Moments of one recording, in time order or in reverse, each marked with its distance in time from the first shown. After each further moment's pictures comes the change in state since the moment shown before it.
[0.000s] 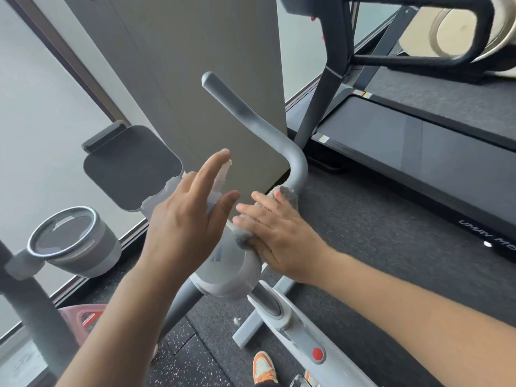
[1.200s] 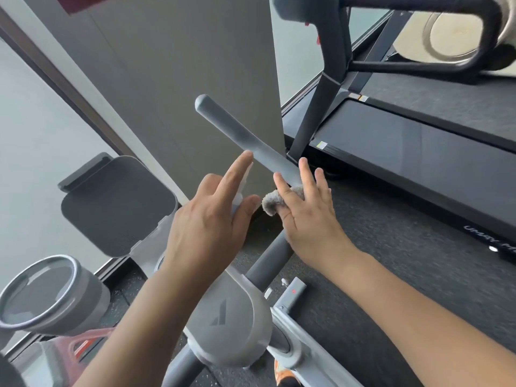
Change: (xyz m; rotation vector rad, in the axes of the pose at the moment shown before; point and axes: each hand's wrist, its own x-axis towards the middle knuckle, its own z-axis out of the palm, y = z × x) left_hand 0.069 -0.002 0.031 0.029 -0.092 0.007; right_hand 0.055 0.050 -0.019 0.067 -0.062 0.703
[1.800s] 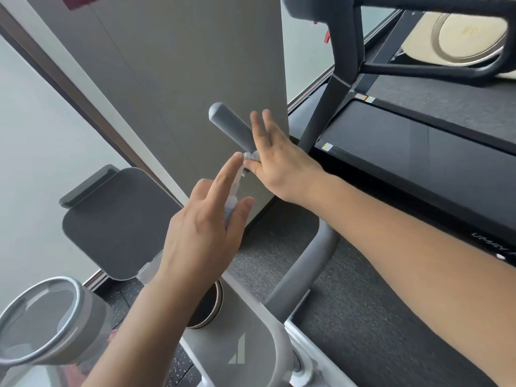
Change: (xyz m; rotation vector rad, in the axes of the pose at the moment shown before) left_hand 0.025 -0.037 0.003 -0.099 0.021 -0.075; right_hand 0.139 -0.037 -0.006 -0.141 -0.159 -0.226
